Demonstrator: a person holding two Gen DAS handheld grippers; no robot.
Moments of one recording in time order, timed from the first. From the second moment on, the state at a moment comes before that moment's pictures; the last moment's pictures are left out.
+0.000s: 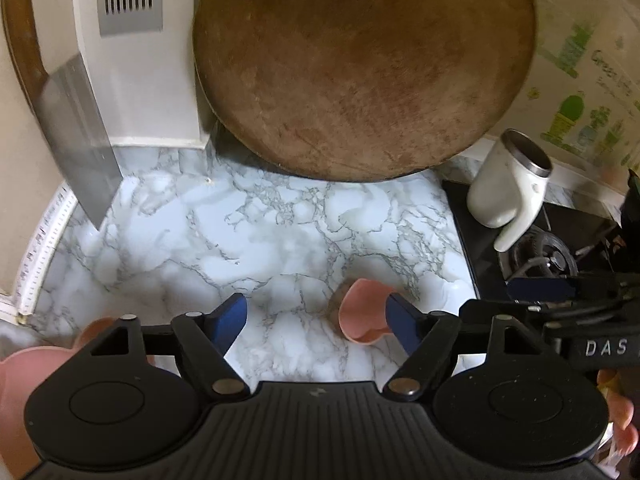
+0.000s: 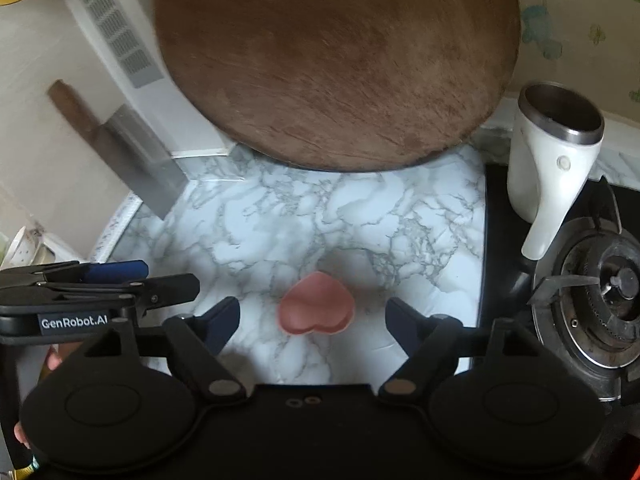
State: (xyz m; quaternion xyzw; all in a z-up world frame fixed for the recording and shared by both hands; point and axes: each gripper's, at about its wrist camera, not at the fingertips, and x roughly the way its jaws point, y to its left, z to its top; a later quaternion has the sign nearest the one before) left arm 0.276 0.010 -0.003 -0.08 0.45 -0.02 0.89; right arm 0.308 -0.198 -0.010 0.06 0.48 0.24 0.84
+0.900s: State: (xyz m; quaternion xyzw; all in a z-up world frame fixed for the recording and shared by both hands) left arm 0.350 0.001 -0.091 -0.12 0.55 -0.05 0.82; right arm 0.353 -0.176 -0.090 0.03 0.55 0.23 0.80
